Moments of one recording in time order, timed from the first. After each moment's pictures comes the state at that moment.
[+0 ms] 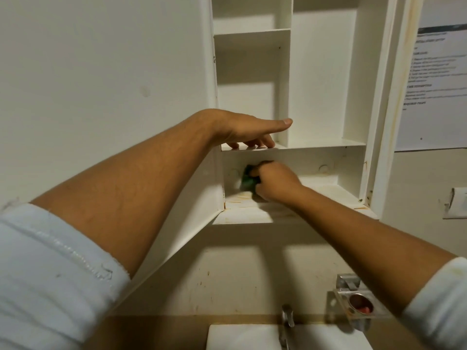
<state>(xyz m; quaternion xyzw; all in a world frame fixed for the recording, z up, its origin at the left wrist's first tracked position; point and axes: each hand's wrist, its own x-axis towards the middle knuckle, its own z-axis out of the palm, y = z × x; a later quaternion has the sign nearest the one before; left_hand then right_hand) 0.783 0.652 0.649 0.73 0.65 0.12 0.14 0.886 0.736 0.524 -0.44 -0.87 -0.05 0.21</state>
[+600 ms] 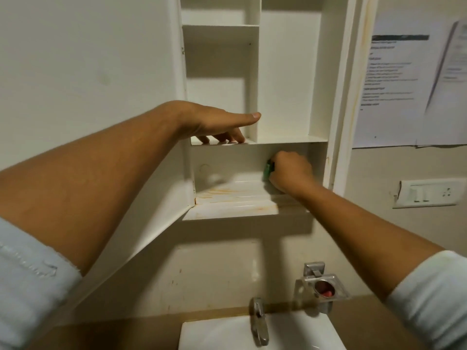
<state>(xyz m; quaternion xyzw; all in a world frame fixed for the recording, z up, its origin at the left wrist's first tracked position) 0.777 0.656 0.650 0.73 0.65 0.13 0.14 0.961 0.756 0.525 -0.57 -0.77 -0.05 0.29</state>
